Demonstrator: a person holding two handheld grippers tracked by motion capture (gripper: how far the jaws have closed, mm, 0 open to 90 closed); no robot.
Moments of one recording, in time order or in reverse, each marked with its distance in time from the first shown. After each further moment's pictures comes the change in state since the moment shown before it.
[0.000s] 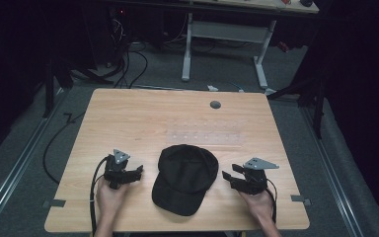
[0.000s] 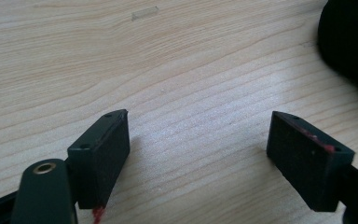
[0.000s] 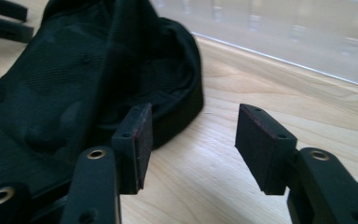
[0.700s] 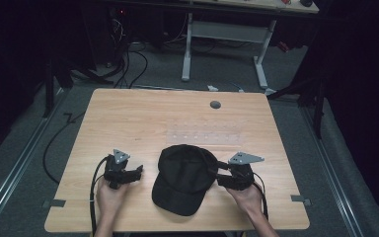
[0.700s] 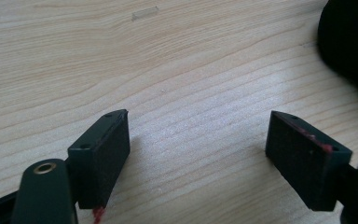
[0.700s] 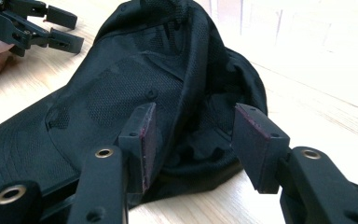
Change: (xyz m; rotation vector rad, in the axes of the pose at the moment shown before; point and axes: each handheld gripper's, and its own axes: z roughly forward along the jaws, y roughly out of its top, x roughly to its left) left arm 0.000 0.000 0.000 -0.001 0.001 -0.001; right arm 0.027 0.029 0.017 0.008 0.105 -0.060
